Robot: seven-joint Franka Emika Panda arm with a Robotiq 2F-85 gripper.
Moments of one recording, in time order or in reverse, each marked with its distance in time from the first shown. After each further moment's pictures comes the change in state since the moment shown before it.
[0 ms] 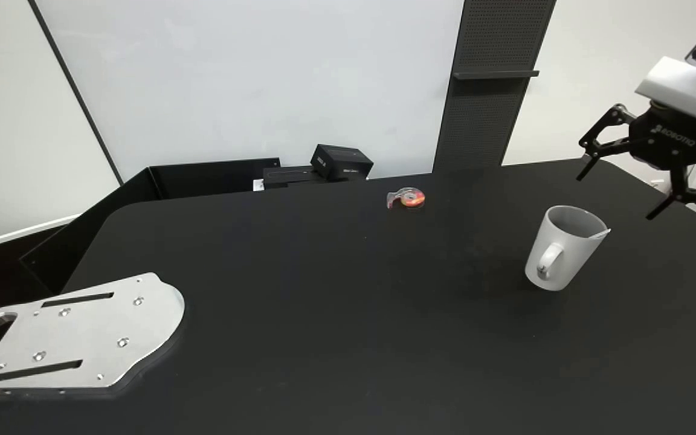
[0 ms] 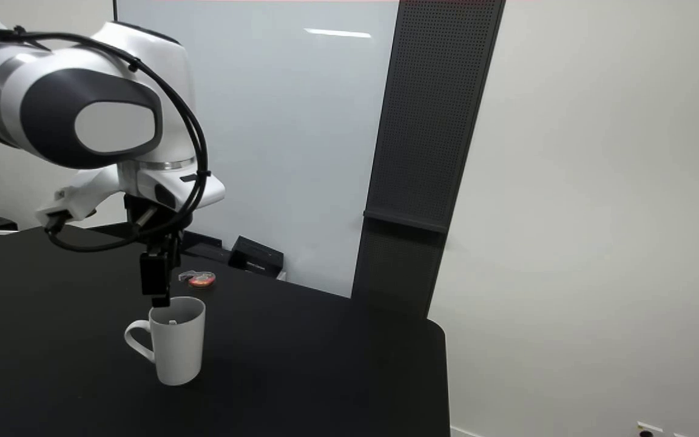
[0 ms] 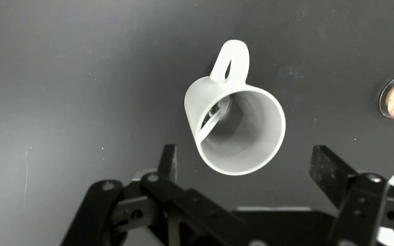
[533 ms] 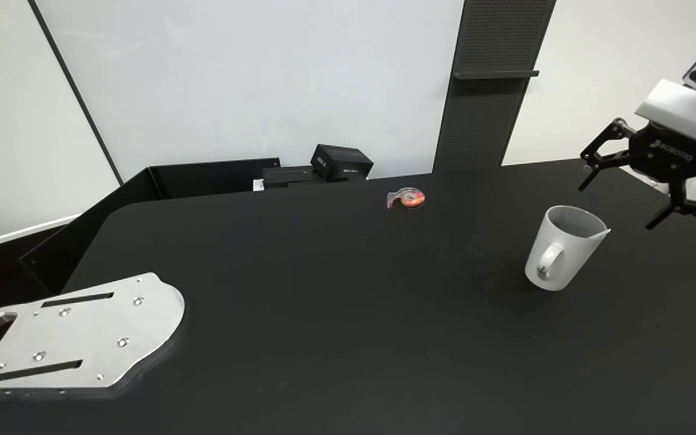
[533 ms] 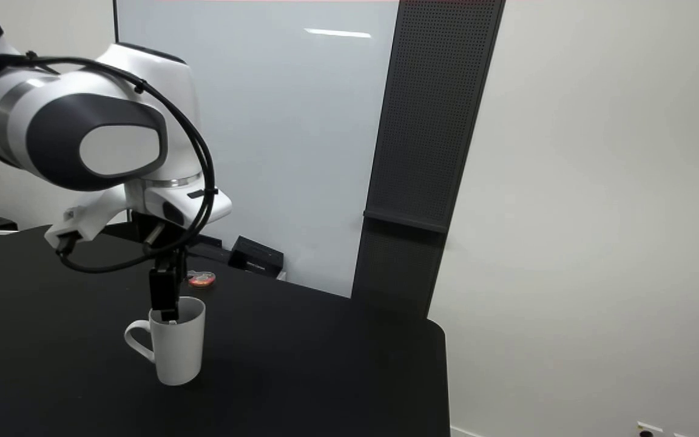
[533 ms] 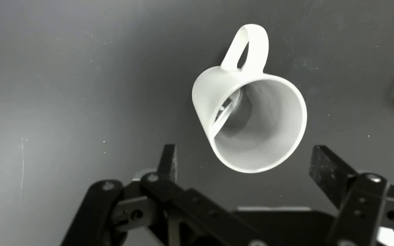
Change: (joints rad) arm 0.000 0.040 -0.017 -0.013 0.002 0.061 -0.039
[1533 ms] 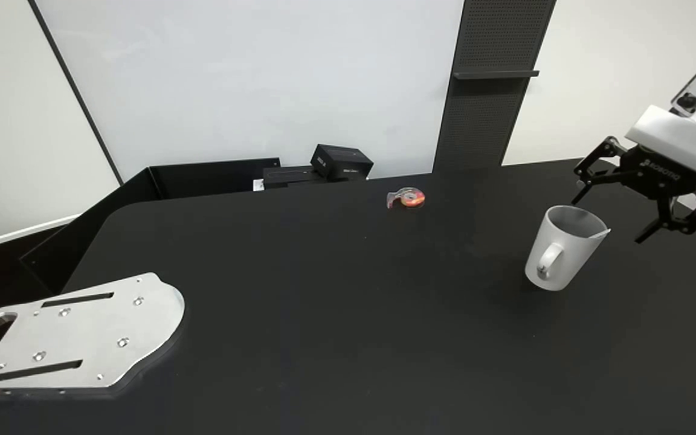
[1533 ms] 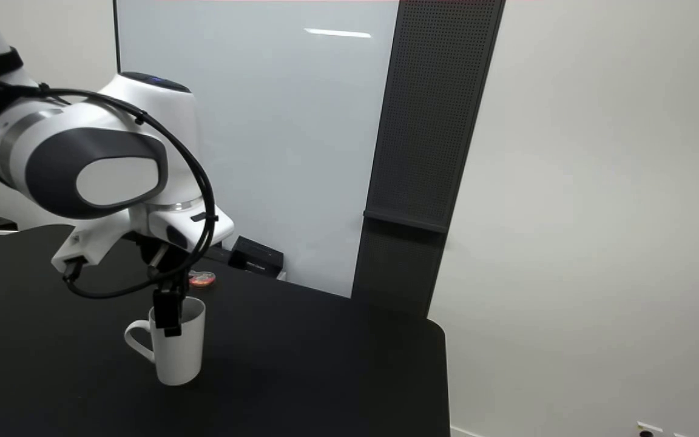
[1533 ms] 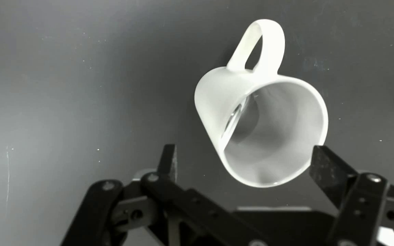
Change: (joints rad) arm 0.002 0.065 0.001 -0.002 0.074 0.074 -0.073
